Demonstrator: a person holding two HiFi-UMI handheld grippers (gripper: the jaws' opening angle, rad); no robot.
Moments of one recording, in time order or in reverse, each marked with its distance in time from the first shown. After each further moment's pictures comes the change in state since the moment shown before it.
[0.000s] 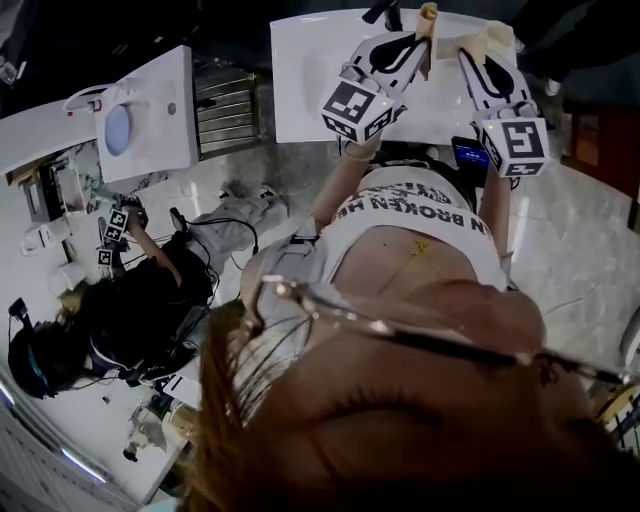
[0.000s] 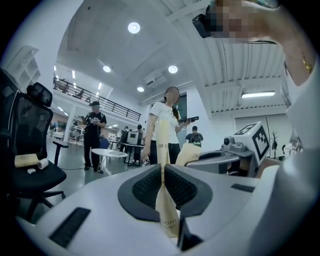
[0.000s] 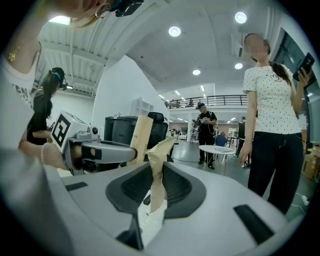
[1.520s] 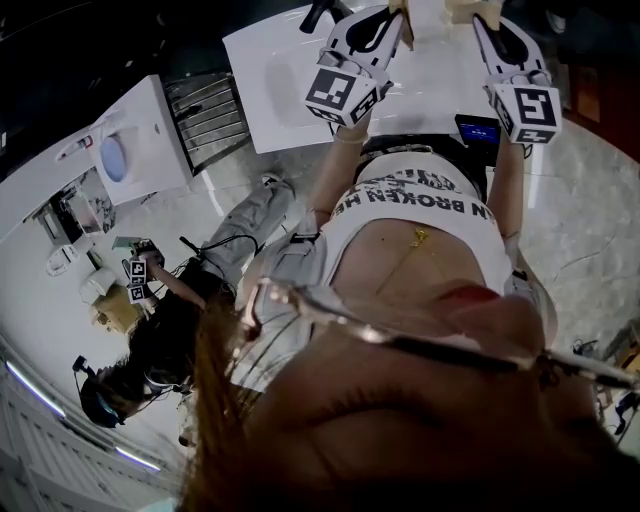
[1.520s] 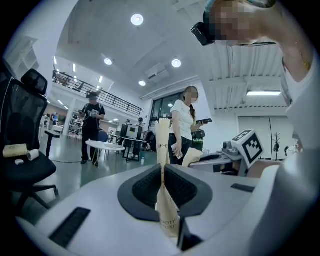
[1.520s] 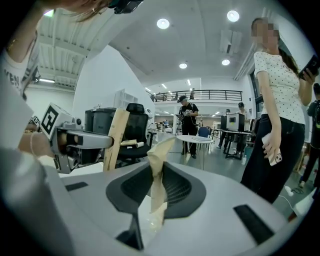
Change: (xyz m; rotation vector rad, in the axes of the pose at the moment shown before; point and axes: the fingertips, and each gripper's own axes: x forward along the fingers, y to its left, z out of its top) left arm 0.128 0.018 -0.038 -0.038 0.057 0.005; right arm 0.003 -0.171 -0.075 0.059 0.090 -0.152
